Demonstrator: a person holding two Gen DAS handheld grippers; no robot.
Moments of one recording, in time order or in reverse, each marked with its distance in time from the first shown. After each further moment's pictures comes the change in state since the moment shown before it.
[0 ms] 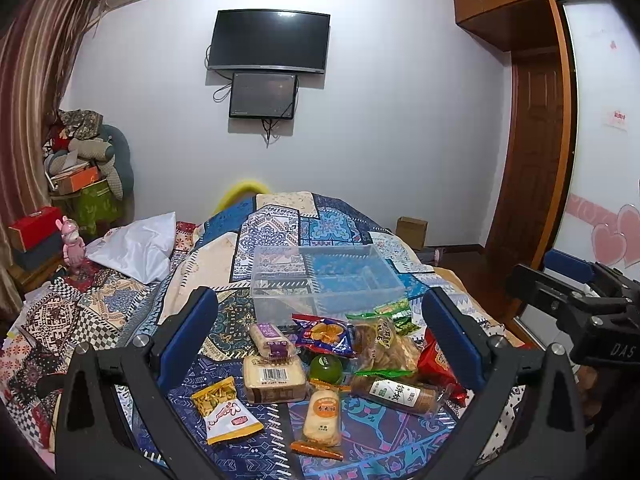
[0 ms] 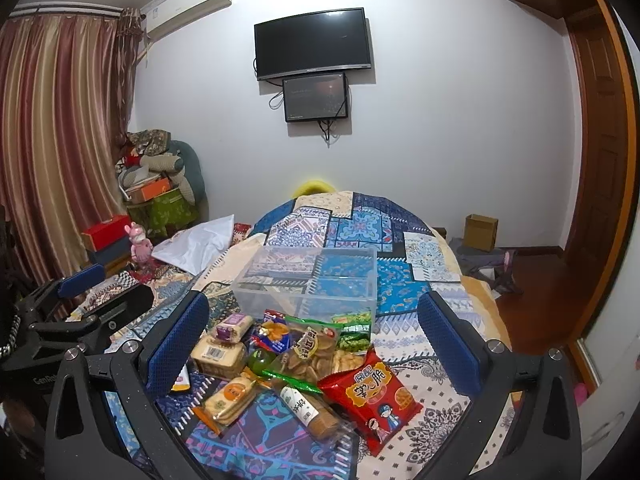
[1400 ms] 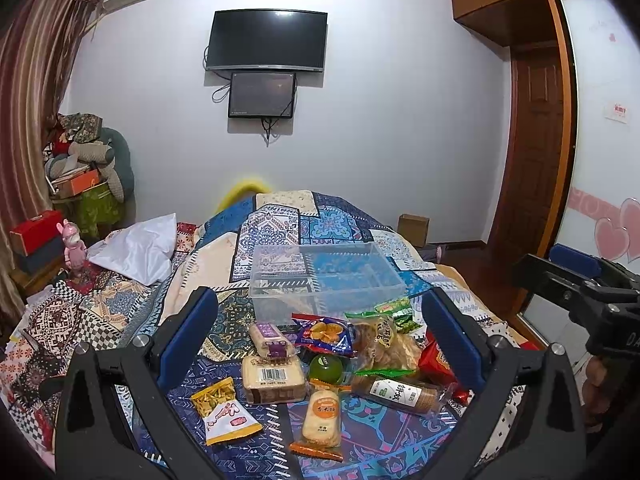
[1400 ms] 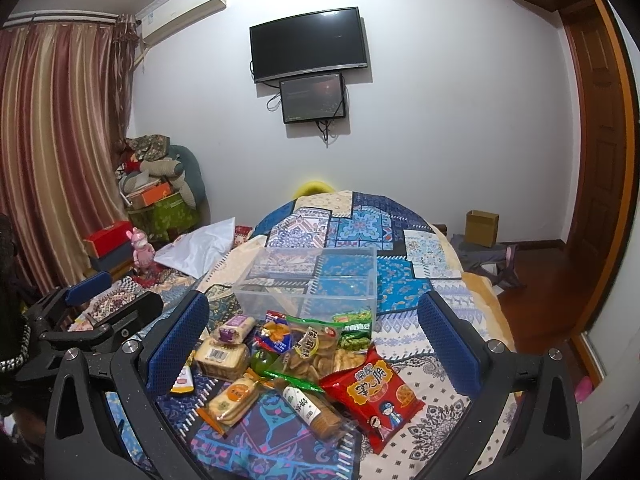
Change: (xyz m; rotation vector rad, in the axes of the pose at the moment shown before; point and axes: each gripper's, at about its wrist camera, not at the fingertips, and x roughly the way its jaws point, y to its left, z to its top) left arm 0.006 -0.007 -0.001 0.021 0.003 0.011; right arm -0.001 -0.006 0.000 0.027 -0.002 0.009
